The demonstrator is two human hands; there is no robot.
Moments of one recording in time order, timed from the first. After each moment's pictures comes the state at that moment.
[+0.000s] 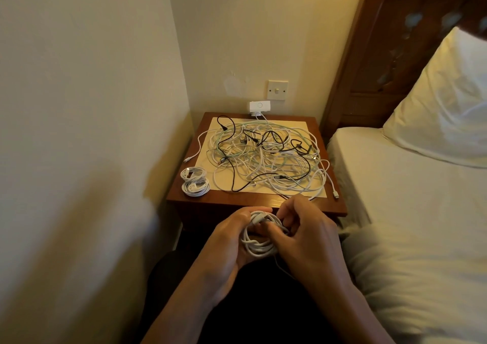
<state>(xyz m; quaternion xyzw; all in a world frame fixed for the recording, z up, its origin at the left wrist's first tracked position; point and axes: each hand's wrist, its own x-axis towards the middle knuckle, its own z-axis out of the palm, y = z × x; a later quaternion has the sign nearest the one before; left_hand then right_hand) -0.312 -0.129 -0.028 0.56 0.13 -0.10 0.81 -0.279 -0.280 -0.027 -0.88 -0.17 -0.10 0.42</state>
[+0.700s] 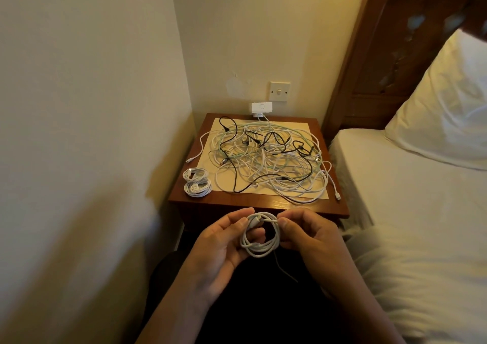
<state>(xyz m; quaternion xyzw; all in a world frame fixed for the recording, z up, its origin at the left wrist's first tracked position) -0.311 -0.114 -0.039 0.39 0.20 -0.08 0.90 -0.269 -0.296 -0.043 -0.75 -0.05 0.12 0.64</state>
